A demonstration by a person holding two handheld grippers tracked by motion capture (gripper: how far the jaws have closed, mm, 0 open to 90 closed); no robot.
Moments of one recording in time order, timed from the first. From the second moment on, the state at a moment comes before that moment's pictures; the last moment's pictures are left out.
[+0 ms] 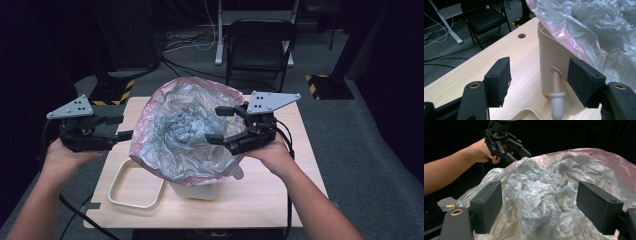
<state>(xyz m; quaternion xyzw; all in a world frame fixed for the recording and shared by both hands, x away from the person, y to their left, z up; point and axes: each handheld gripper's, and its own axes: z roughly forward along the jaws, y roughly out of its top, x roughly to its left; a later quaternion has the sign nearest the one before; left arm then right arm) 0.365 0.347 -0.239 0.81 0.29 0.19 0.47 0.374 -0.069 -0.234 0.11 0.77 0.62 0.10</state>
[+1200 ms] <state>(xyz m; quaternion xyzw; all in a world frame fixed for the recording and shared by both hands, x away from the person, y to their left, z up) 0.395 0.325 -0.240 0.80 0.30 0.17 0.49 0.403 -0.133 -0.239 0.23 0.74 0.62 0.14</state>
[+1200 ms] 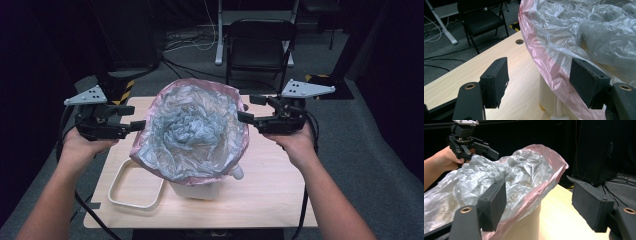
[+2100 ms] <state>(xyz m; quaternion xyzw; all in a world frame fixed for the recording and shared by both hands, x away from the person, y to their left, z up) 0.416 0.313 -0.246 0.79 0.31 0.13 0.52 0.407 -0.132 -0.254 0.21 0.75 0.62 0.11</state>
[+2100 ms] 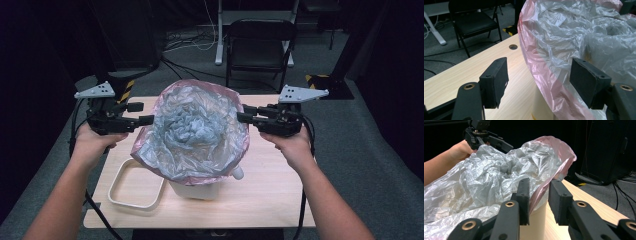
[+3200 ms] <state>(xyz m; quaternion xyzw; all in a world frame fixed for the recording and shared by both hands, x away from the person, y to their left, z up) 0.414 0.304 -0.249 0.79 0.30 0.13 0.51 0.407 -0.136 -0.260 0.21 0.74 0.62 0.11</state>
